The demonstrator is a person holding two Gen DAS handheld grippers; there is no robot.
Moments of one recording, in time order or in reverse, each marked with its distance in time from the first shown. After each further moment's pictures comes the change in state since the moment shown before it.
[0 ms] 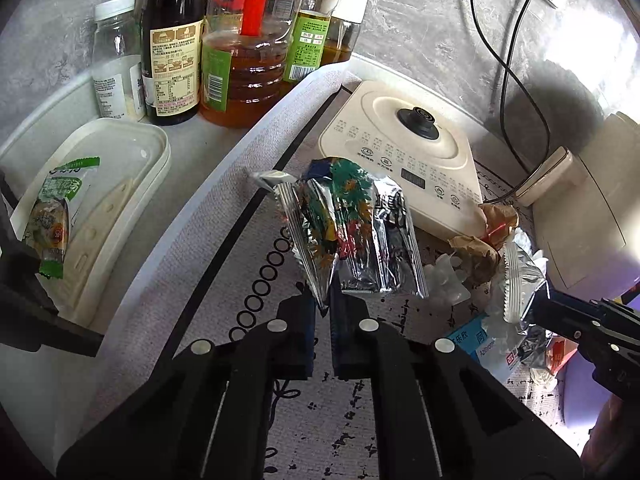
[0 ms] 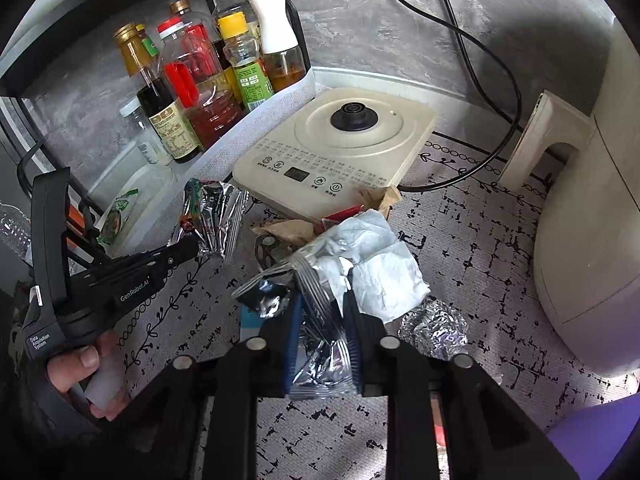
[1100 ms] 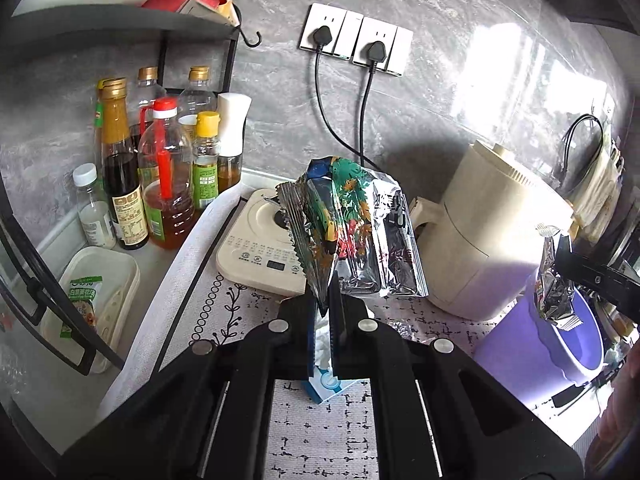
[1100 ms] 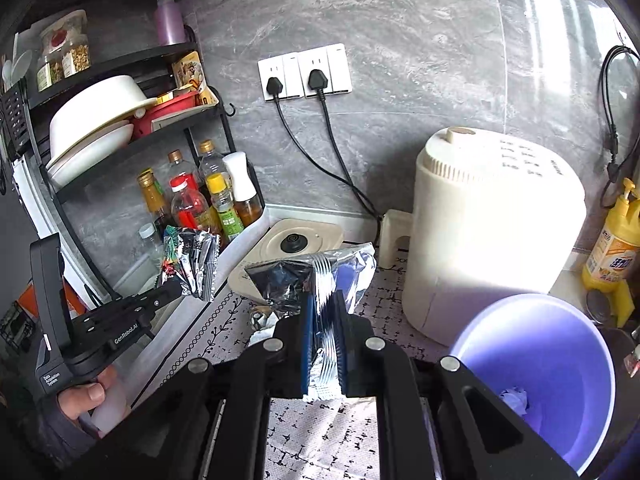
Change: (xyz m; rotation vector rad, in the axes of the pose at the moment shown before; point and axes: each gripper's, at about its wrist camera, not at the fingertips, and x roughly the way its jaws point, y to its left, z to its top) left arm -0.143 -0.081 0.002 0.207 -0.261 -0.173; right arm -0.215 -0.024 -0.045 0.133 -0.404 -0.173
